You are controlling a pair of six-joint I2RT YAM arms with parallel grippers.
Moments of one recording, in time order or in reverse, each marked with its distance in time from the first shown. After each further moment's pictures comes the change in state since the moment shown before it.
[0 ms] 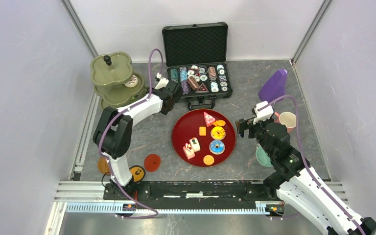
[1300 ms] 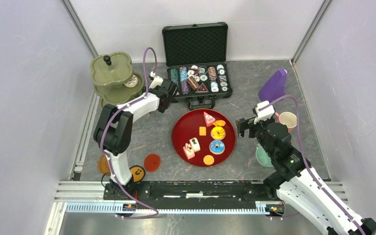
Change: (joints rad) left arm 0.056 0.028 -0.011 0.060 -0.046 -0.012; right arm 0.000 -0.007 0.008 0.000 0.002 0.000
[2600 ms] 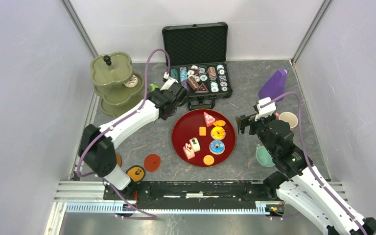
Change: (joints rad) left arm -0.231 -0.303 0.039 -0.313 0.190 0.016; right arm 0.000 0.027 0.063 0.000 -0.004 -0.011
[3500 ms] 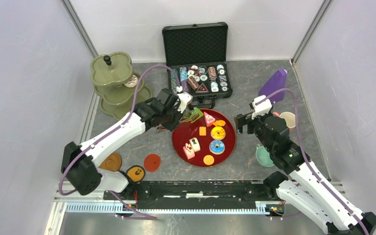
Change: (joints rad) left arm -0.013 -0.167 -0.175 0.171 0.789 0.300; right arm 0.000 0.072 0.022 -0.018 -0.008 -0.008
